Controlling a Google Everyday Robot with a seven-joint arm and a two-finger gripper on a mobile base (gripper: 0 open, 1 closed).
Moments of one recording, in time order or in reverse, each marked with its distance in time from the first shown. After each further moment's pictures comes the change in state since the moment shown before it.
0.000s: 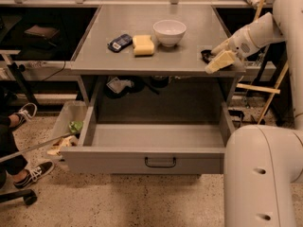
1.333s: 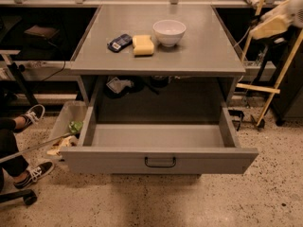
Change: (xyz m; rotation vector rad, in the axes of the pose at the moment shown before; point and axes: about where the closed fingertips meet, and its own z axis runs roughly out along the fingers) arm -0.025 -0.021 -0.184 0.489 -0.017 0.026
